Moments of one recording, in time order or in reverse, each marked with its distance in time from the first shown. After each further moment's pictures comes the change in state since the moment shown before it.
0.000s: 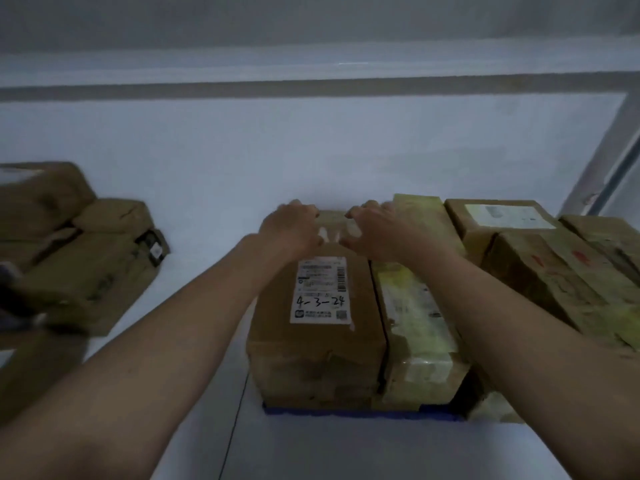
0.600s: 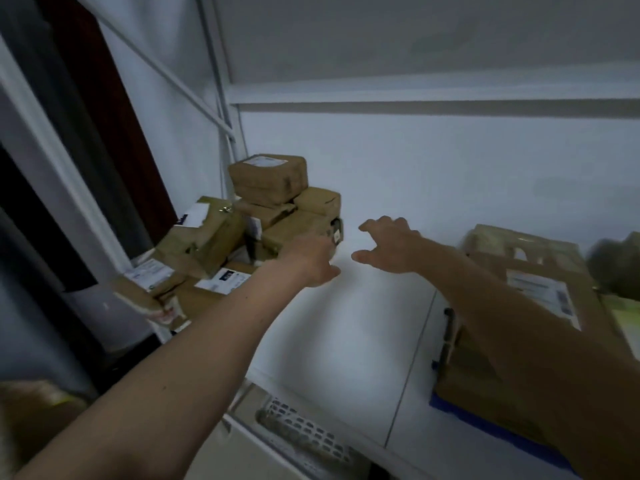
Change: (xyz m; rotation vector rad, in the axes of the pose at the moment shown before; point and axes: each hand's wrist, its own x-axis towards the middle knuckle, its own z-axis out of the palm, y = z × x) left_hand -0.185 -0.209 -0.048 0.113 -0.036 -0.410; right_hand -0.012 -0.262 0.031 0.103 -0.117 -0.413
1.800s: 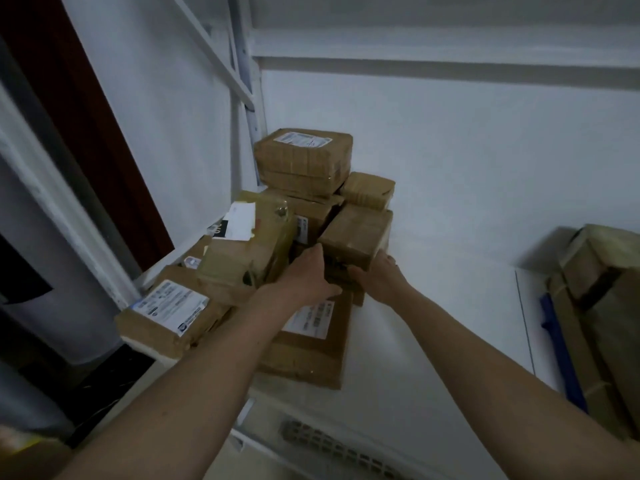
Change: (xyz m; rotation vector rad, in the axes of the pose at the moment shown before) left_hand 0.095 -0.230 0.069 -0.477 -0.154 -0.004; right_hand 0.184 -0.129 0.160 0.429 0.043 0.375
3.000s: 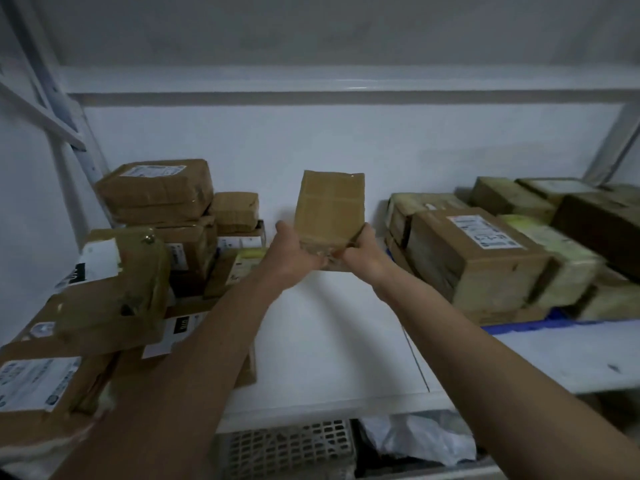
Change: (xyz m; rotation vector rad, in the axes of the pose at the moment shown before) left_hand -0.060 0.135 0.024 -0.450 -0.095 0.389; right_hand -0.168 0.027 -0.105 0.642 0.441 -0.012
